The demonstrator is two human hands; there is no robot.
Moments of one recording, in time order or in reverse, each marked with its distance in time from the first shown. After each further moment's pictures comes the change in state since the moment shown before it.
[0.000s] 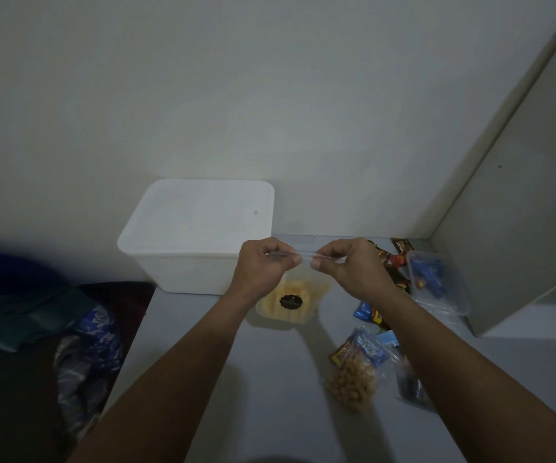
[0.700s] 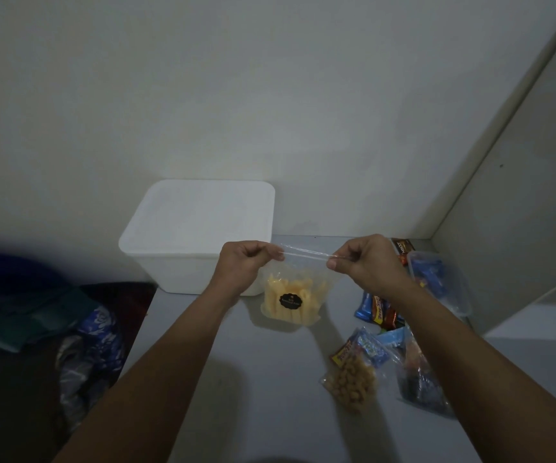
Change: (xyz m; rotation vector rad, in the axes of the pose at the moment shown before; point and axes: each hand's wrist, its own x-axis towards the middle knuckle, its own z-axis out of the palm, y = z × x) left_hand 0.006 -0.012 -0.025 -0.144 -0.047 -0.044; right_hand 0.002 0.010 -0.020 -0.017 -0.016 0.048
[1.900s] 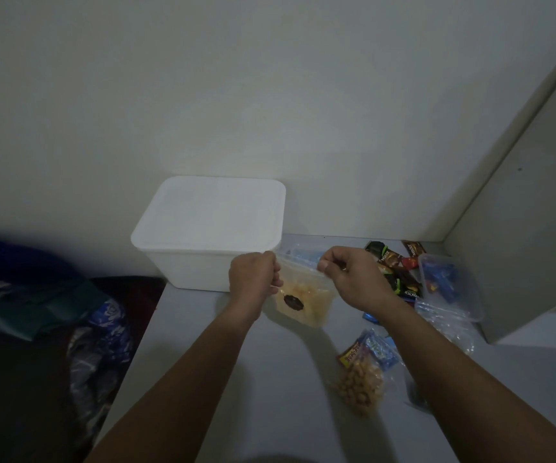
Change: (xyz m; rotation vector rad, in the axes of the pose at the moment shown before) left_hand -0.016 0.006 0.020 -0.102 0.342 -0.397; right_hand -0.010 -0.016 0.036 -0.025 -0.047 -0.077
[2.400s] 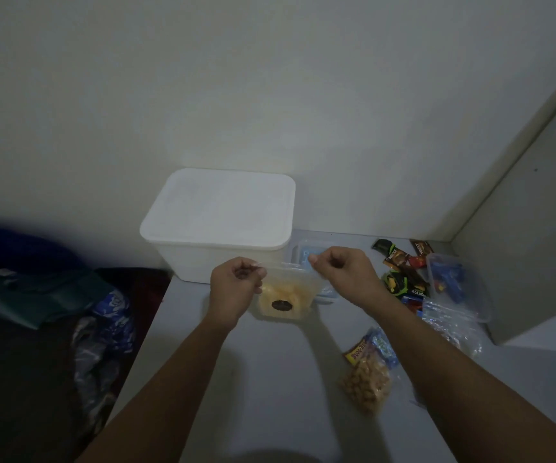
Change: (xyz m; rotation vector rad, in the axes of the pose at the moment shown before) left_hand 0.026 -0.045 -0.050 0.022 -0.043 0.275; right_hand 0.011 0.007 0.027 0.162 -0.022 0.068
